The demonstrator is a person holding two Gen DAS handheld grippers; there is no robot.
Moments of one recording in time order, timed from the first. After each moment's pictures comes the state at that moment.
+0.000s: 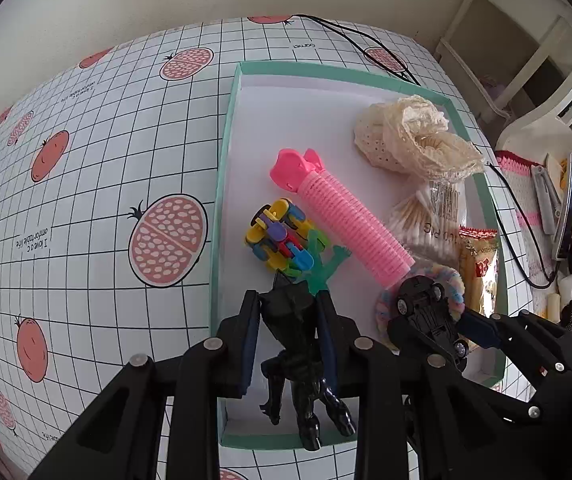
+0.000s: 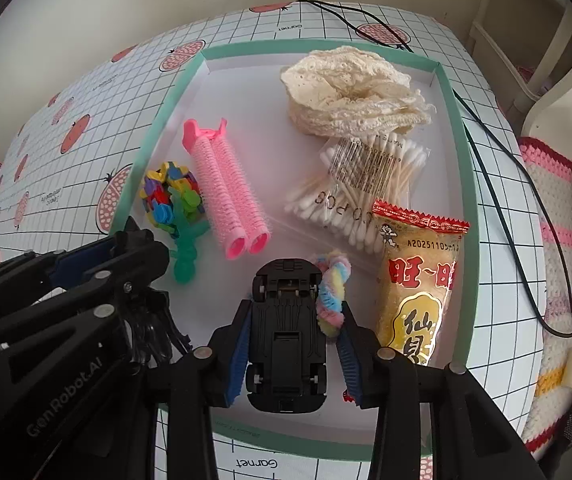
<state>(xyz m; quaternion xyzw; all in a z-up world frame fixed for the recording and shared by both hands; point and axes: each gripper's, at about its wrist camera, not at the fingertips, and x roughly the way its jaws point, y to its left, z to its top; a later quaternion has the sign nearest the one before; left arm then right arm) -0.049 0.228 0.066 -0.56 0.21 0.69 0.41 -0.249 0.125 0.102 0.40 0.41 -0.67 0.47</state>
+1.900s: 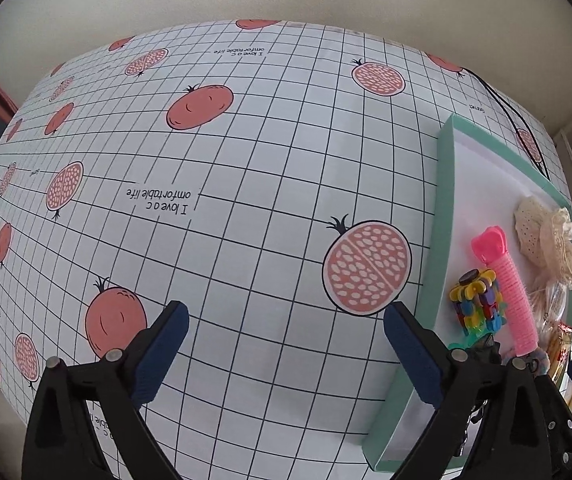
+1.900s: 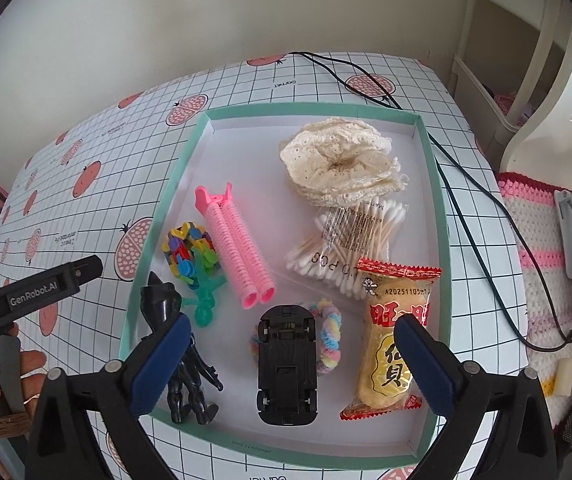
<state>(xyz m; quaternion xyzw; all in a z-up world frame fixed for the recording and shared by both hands) -0.142 0.155 0.055 -0.58 0.14 0.76 0.24 -0.236 0.127 0.132 0.34 0.37 -0.70 0.50</state>
